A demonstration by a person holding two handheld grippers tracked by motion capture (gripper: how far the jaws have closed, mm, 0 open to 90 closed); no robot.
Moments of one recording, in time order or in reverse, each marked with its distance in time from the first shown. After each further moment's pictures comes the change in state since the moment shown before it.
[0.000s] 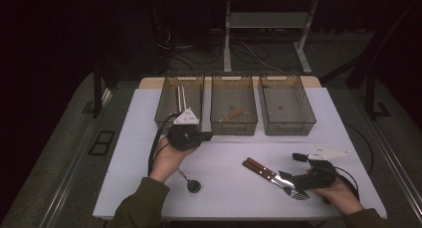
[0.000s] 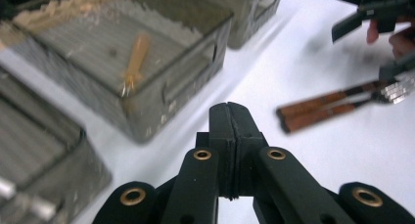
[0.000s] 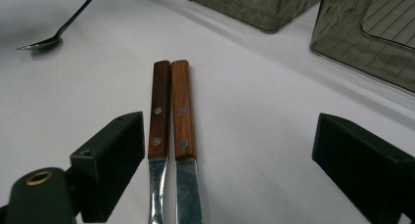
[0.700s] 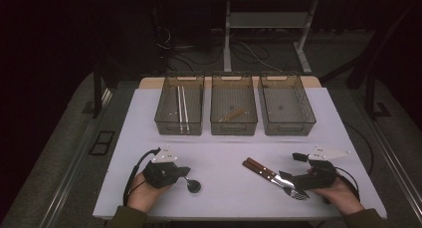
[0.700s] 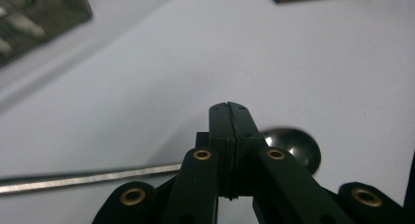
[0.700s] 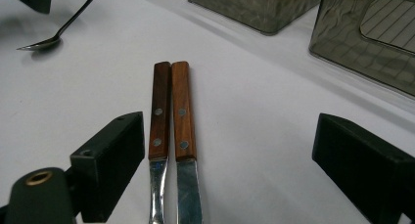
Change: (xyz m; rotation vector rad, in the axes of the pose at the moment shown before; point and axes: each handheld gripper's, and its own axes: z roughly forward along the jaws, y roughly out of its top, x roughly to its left) left arm -0.026 -0.090 -0.034 0.158 0.024 -0.052; right arm 0.001 0.001 -0.001 -0.004 -0.004 -0.007
